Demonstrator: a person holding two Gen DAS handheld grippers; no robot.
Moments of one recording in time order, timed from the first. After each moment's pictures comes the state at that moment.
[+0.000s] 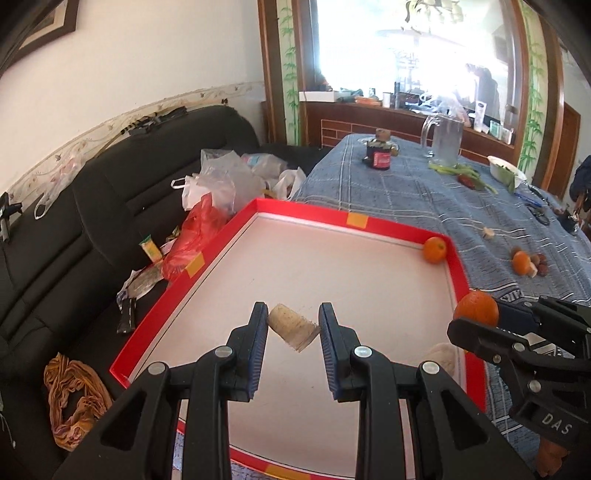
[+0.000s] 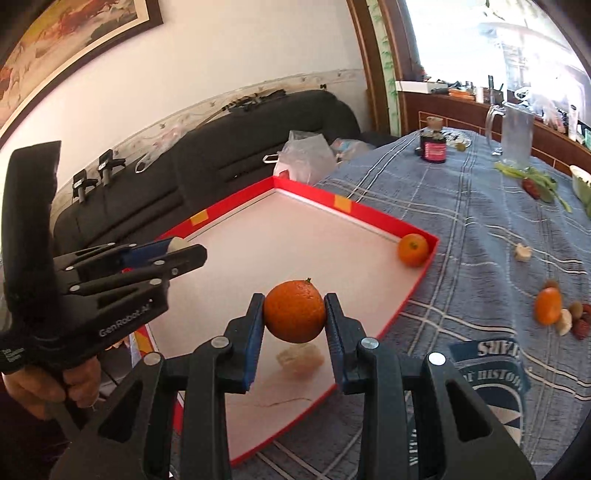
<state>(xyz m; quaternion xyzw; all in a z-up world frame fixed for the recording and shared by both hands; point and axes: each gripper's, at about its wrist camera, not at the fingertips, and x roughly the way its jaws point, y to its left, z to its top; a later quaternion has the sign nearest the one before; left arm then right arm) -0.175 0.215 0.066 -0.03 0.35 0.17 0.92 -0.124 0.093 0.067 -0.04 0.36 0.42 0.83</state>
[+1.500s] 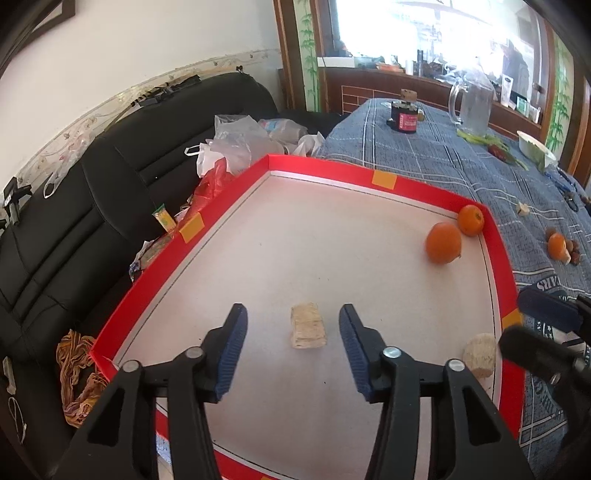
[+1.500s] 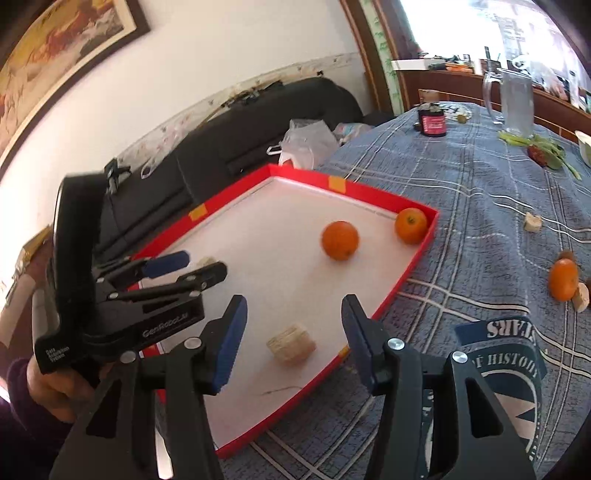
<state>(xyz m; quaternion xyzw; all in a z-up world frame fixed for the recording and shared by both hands) -0.157 0.221 0.043 -0.04 0.41 0.21 0.89 -0.107 0.077 0.055 0.00 0.39 0.43 0.81</state>
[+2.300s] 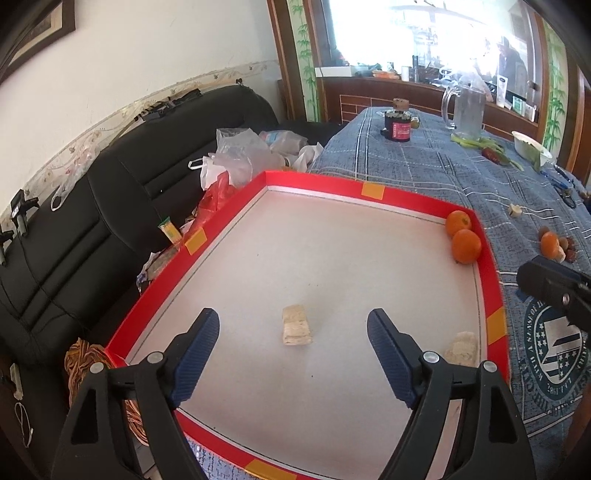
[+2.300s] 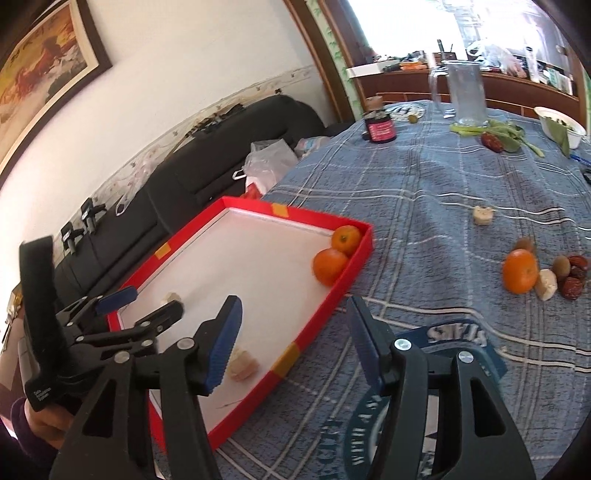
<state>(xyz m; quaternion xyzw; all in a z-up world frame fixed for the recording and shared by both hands) -0.162 0.207 0.055 -0.01 0.39 0.22 0.89 -0.079 0.038 0.062 0.05 0.39 0.37 0.84</state>
